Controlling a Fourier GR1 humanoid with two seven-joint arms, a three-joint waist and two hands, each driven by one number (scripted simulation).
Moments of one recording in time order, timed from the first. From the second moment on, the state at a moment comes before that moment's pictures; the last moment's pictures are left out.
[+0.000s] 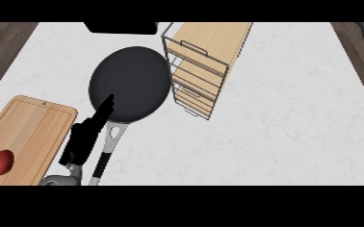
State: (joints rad) left arm -0.02 0.16 -0.07 -1.39 -0.10 -0.09 0.06; right arm -1.26 -0.49 -0.15 -0.61 0.63 0.36 -0.44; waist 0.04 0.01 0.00
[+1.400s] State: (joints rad) left arm -0.06 0.14 -0.08 -1.37 -0.11 -0.10 0.05; right arm -1.49 -0.28 -0.25 -0.19 0.63 0.37 -0.37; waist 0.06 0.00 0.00
